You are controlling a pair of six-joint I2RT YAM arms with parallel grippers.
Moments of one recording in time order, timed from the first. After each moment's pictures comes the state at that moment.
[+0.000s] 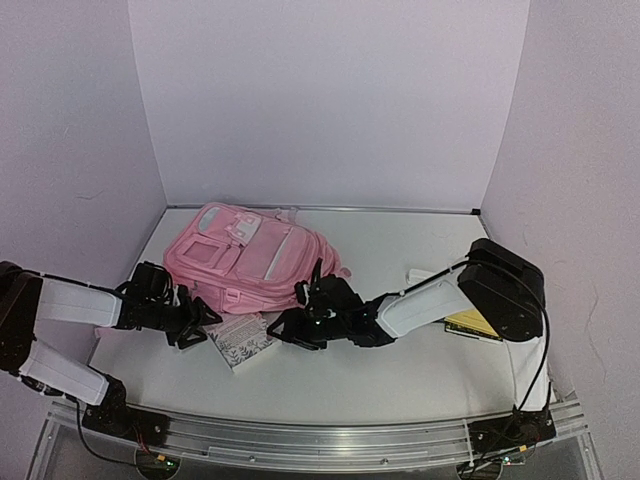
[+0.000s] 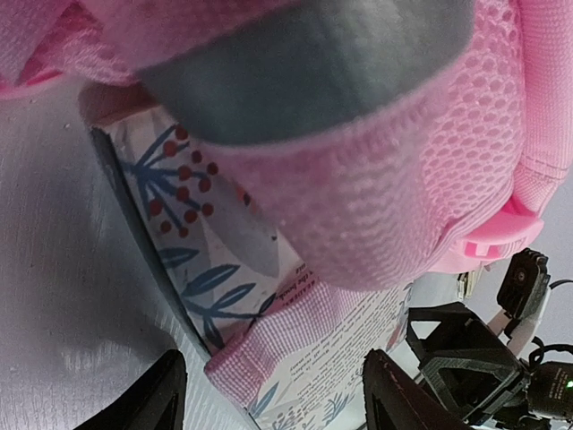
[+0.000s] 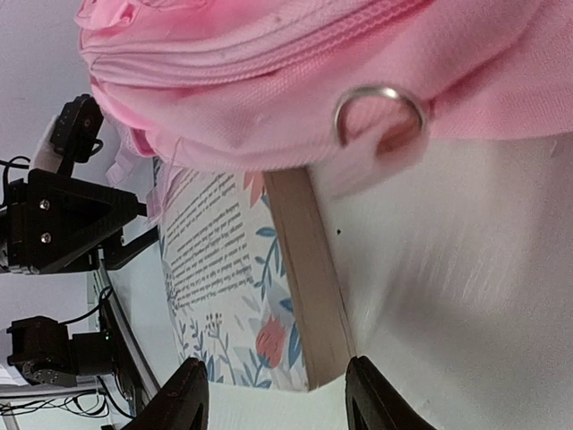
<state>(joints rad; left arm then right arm) -0.31 1.33 0.41 0.00 0.50 -0.91 1.04 2.13 1.20 0.33 -0.20 1.00</state>
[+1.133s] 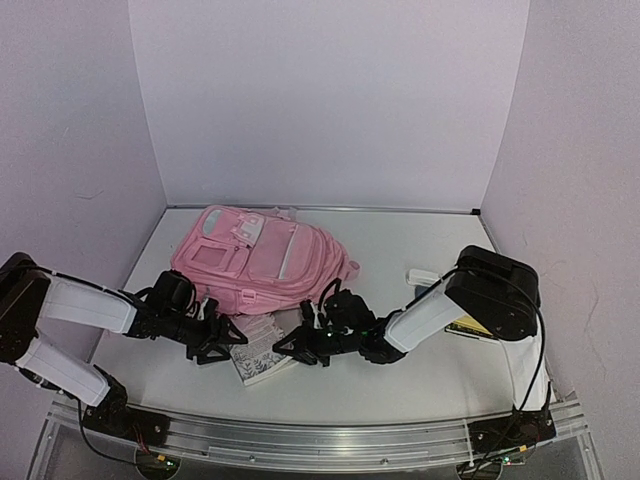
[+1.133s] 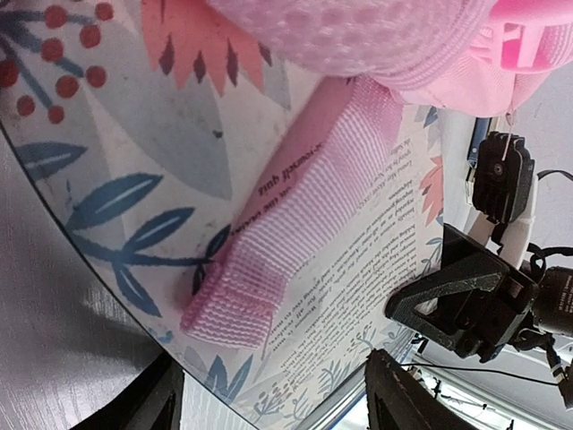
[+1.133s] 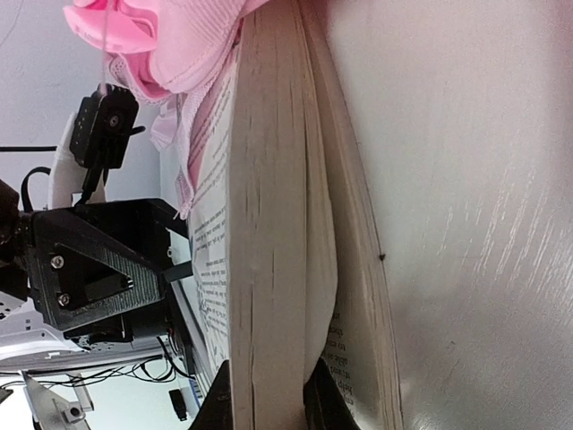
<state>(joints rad) -0.54 1.38 0.42 0.03 0.59 -0.96 1.04 2.16 1.03 0.65 -0.39 1.21</state>
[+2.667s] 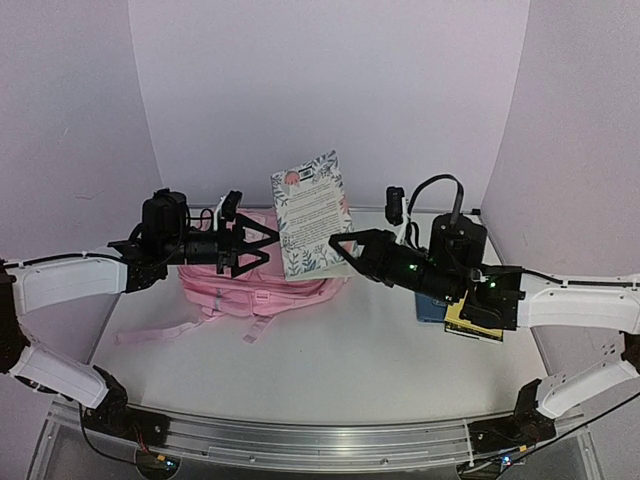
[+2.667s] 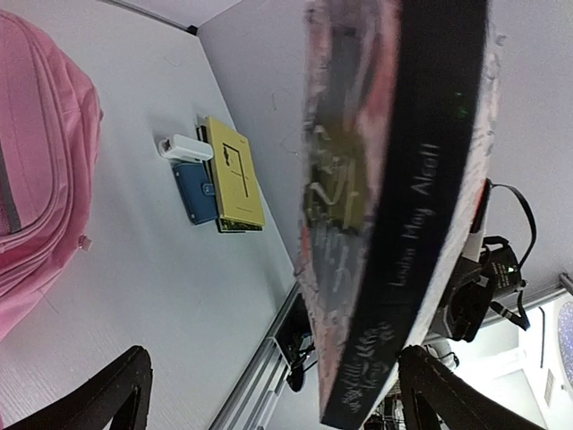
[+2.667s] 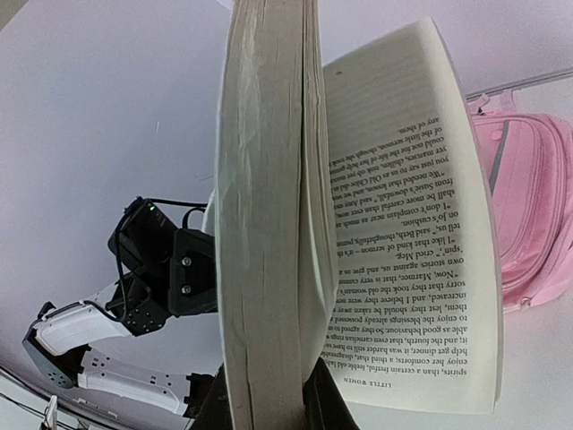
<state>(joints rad) -0.59 1.30 0.82 0.25 0.74 -0.93 1.05 1.29 0.91 0.30 0.07 0.88</state>
